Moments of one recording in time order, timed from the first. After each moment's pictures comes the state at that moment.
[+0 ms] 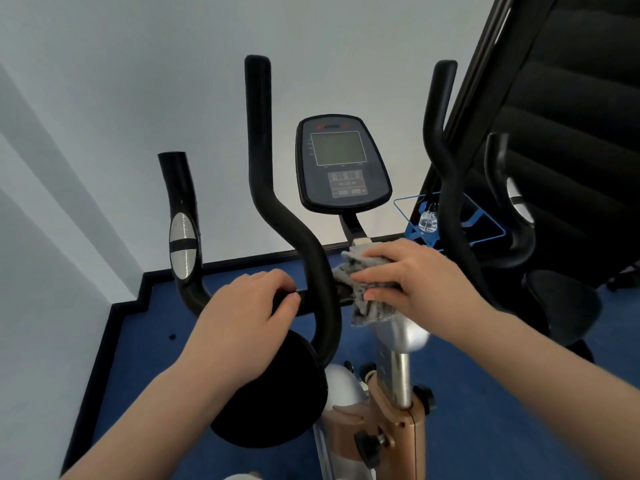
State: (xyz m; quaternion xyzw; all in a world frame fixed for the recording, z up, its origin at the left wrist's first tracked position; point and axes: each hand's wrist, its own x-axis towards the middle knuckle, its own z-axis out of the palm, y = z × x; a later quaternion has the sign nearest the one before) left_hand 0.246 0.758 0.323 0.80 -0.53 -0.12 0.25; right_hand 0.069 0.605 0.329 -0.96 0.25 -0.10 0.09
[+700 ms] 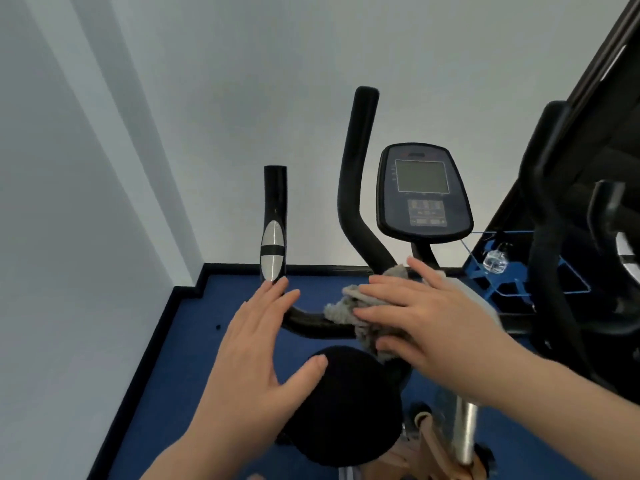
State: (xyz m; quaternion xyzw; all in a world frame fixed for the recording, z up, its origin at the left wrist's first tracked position) left_hand 0.260 0.830 0.296 0.79 -0.46 -0.07 0.40; right_hand 0.123 0.643 0.343 -0.99 0.07 -0.08 -0.03
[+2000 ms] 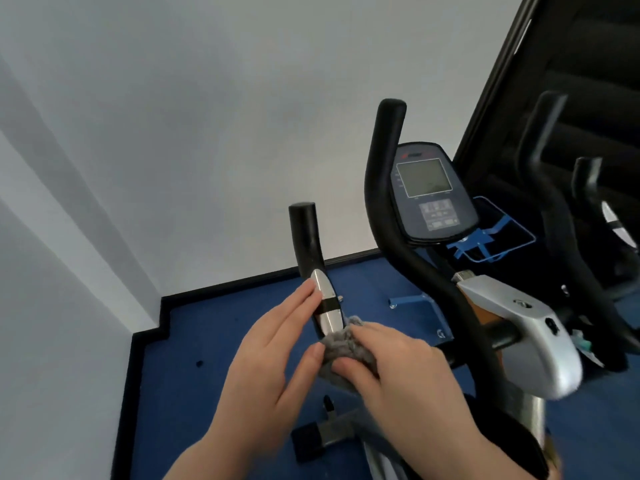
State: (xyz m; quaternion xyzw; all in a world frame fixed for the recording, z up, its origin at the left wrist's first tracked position) left_hand 0.396 0.811 0.289 0.65 -0.62 -0.09 0.43; right_hand 0.243 0.744 0.335 -0.88 0.41 -0.13 0.20
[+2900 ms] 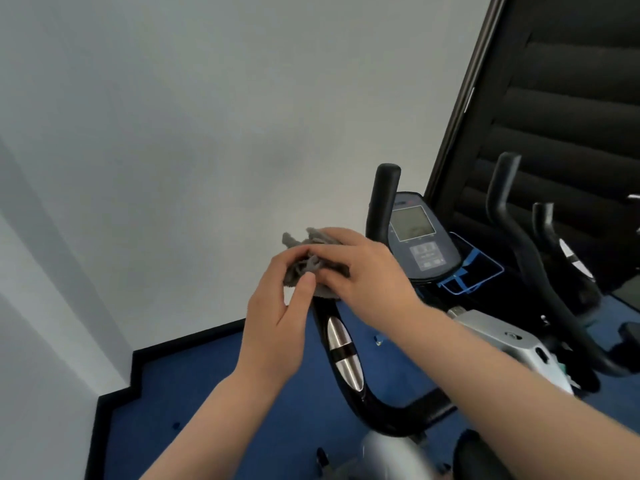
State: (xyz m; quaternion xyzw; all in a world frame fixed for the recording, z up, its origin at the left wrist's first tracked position) left_hand 0.442 0.740 0.340 0.53 -0.51 -0.19 0.64; right_hand 0.330 0.661 0.392 -0.88 0.30 -0.31 0.18
